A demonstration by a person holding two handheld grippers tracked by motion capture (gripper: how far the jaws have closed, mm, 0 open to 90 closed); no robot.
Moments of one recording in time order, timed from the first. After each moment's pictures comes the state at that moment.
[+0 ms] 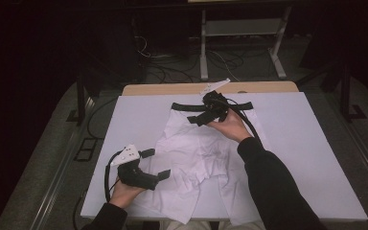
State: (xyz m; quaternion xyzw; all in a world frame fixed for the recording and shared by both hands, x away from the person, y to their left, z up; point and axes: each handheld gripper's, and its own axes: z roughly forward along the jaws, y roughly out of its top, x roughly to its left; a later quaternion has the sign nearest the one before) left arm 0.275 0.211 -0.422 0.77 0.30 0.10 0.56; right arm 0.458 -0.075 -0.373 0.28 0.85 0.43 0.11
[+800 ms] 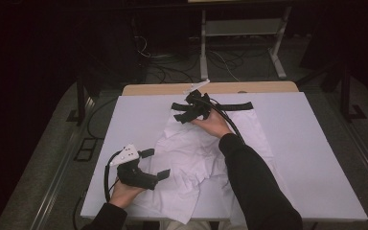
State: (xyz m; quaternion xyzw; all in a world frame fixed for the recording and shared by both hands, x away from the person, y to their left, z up) left arm 0.275 0.212 -0.422 0.76 0.30 0.10 0.56; right arm 0.486 -0.026 -0.396 0.31 0.85 0.41 0.12
